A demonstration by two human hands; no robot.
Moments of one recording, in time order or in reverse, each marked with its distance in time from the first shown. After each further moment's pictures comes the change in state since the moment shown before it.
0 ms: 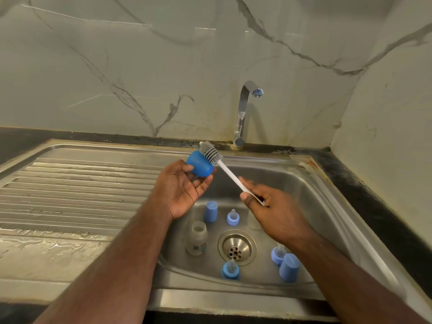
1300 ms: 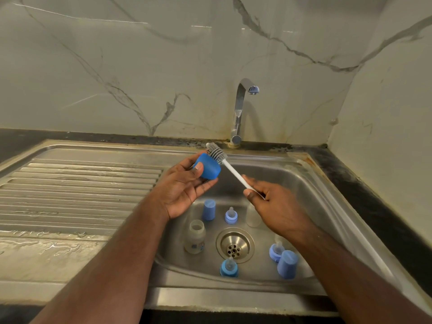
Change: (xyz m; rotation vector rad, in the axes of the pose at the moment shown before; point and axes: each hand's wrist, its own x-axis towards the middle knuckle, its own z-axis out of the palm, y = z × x) left_hand 0.001 -0.005 -0.002 0.243 -0.060 0.045; right_hand 0.008 0.007 -0.004 -0.103 -0.001 0.035
